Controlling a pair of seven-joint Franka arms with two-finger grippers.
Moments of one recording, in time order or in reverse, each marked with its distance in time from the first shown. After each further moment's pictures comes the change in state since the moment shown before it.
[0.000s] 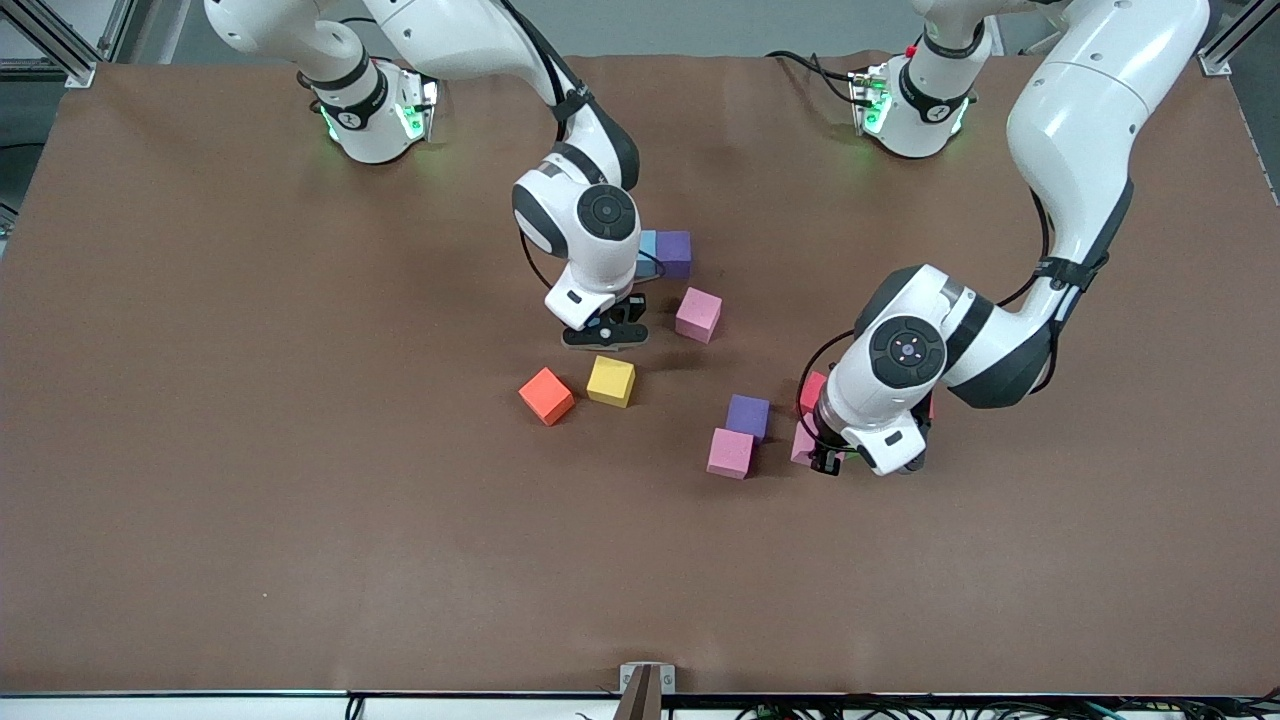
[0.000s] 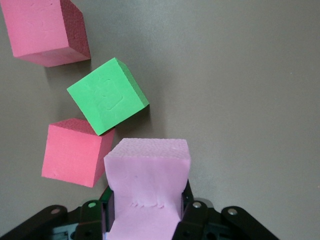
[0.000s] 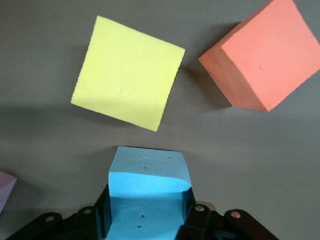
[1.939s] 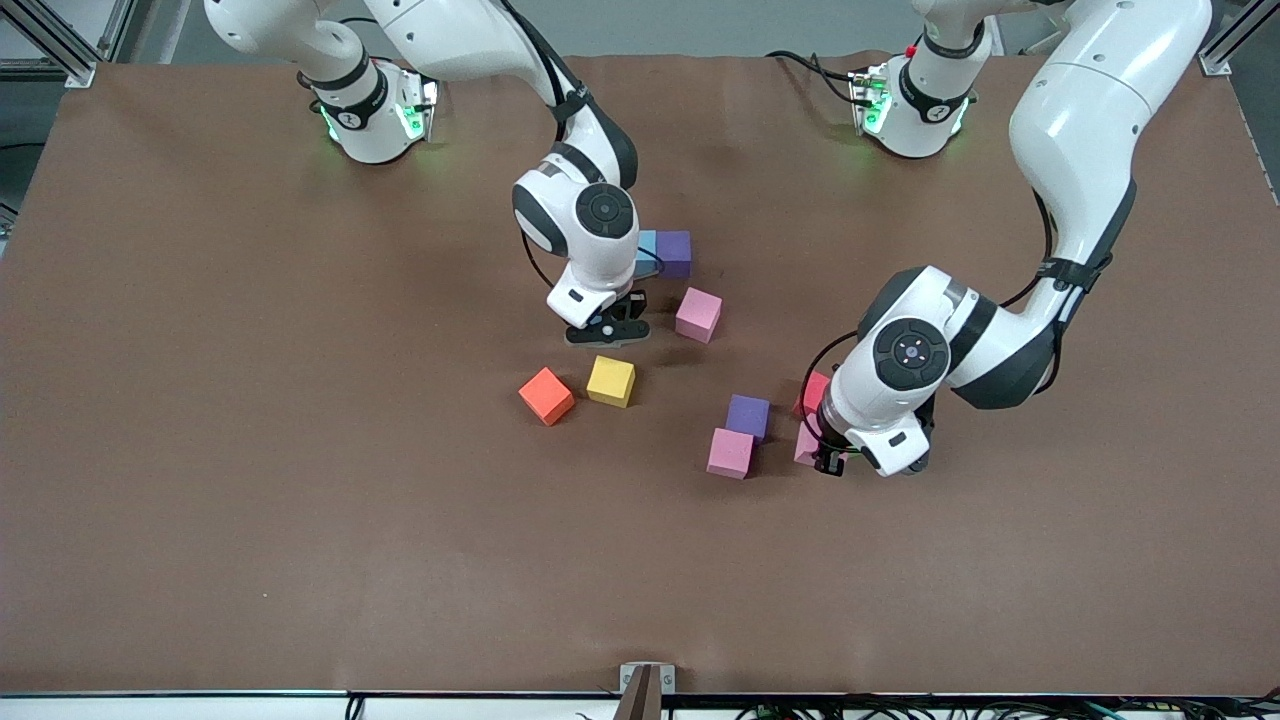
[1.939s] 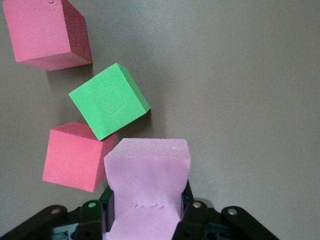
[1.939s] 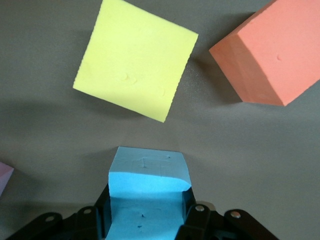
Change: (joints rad) left arm 0.008 0.000 0.001 0.000 0.000 -0.004 0.000; right arm -0.001 0.000 0.013 -0.022 0.004 0.022 -0.027
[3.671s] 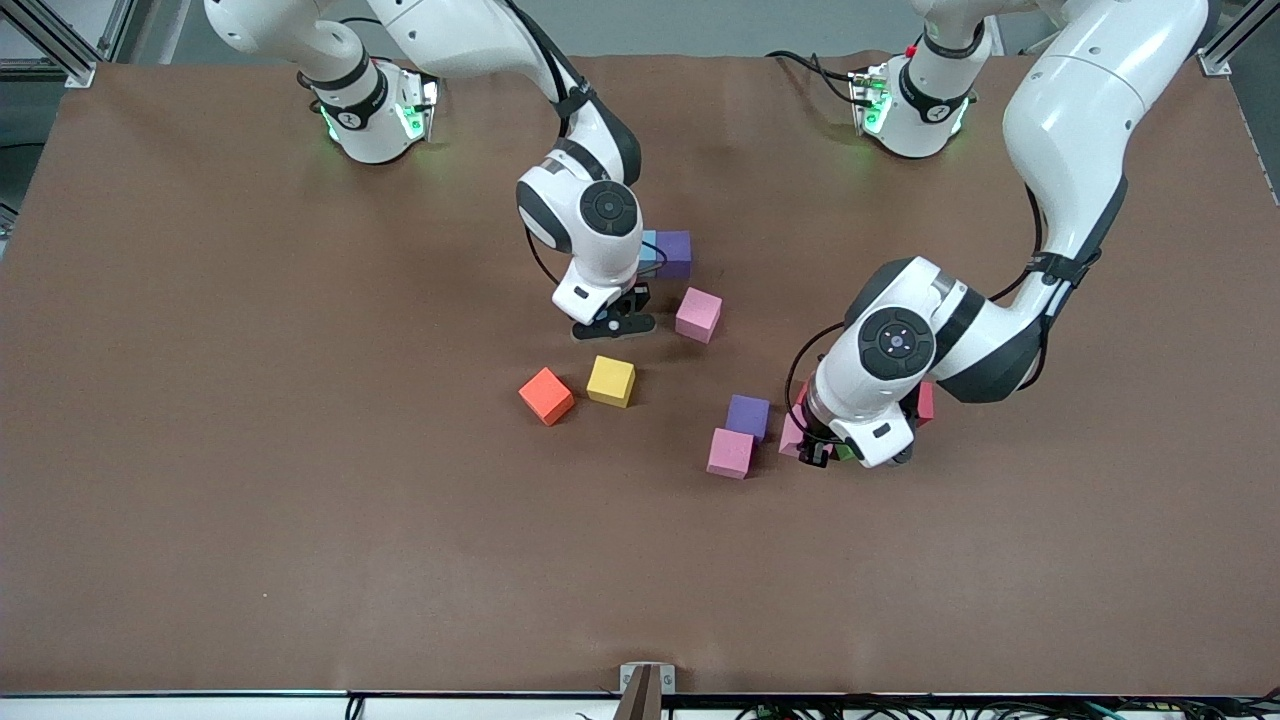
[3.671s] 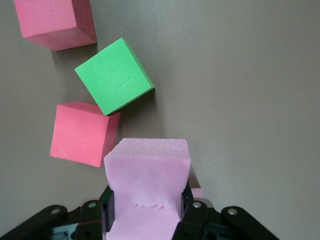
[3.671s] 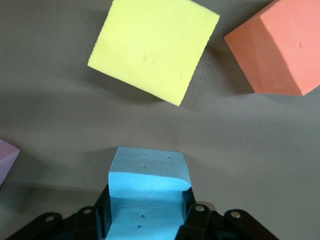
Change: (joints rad) left arm 0.000 0.000 -0.044 0.001 -0.003 -0.021 -0.031; right arm 0.000 -0.002 0.015 0.000 0.018 -0.018 -0.043
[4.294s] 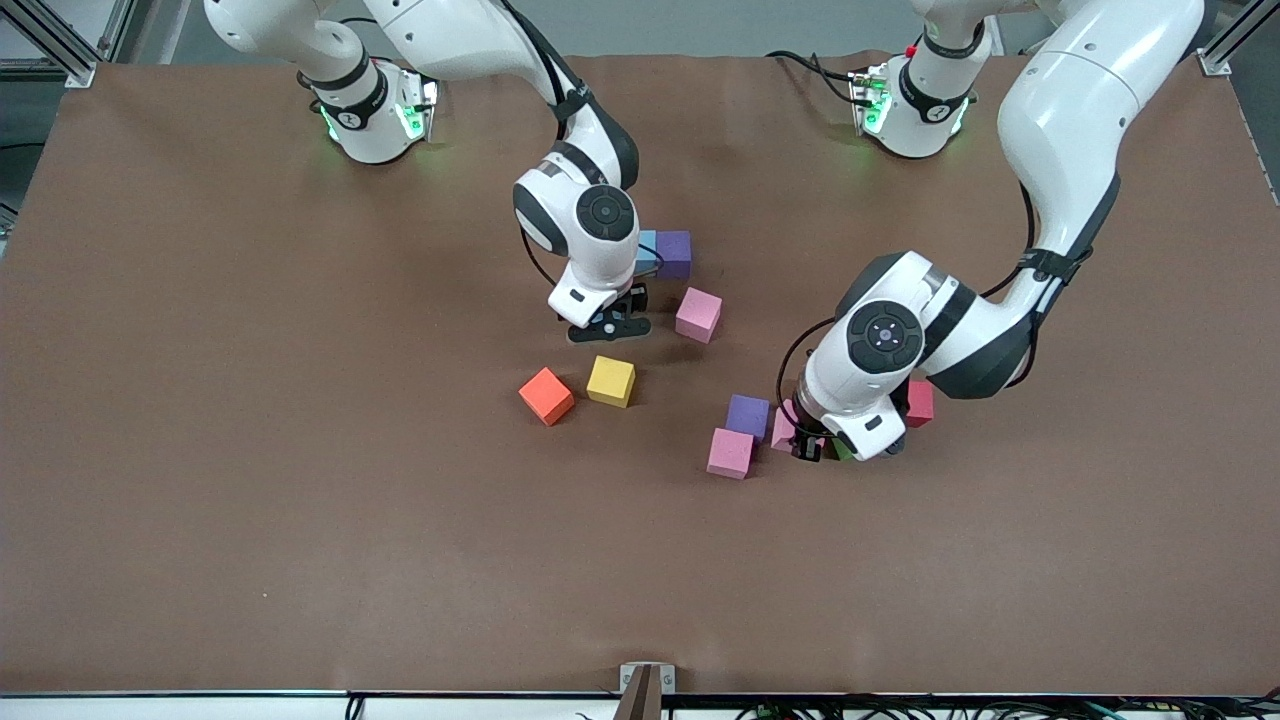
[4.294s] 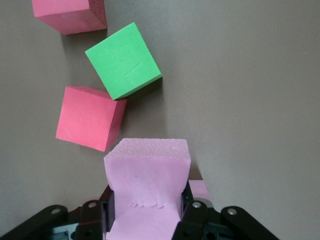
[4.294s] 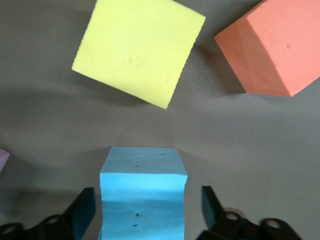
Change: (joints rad) left arm -0.008 0.000 -0.016 -0.003 0.000 -0.008 -0.067; right arm -0.009 0.000 -0.004 0.004 0.002 -0.020 0.000
